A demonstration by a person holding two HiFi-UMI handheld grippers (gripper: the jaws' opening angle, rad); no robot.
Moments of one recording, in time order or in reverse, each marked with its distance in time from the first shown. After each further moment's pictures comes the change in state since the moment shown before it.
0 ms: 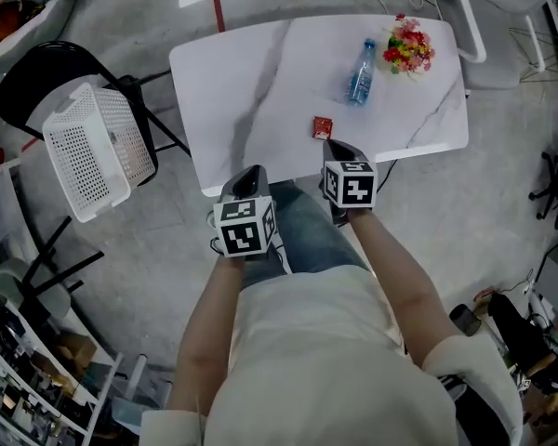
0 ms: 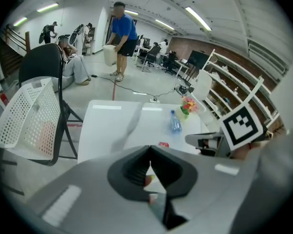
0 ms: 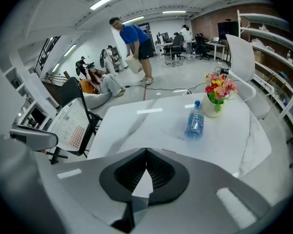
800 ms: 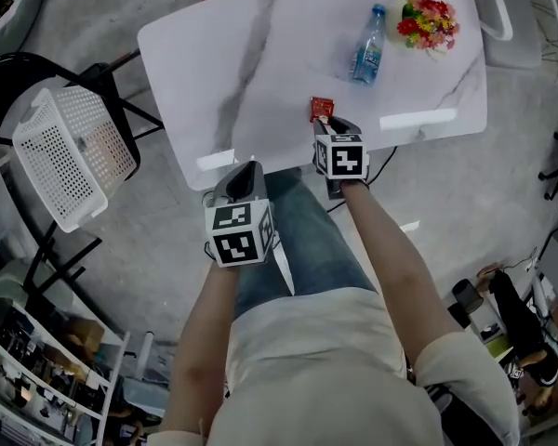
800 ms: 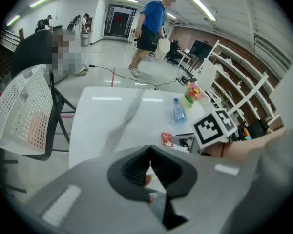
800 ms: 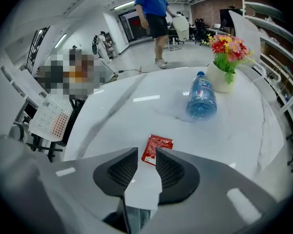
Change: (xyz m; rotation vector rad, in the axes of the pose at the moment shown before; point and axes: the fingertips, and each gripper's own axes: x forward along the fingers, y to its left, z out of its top) left arm 0.057 0.000 -0.027 -0.002 0.120 0.007; right arm 0.111 -0.042 -0.051 0.022 0.160 -0.017
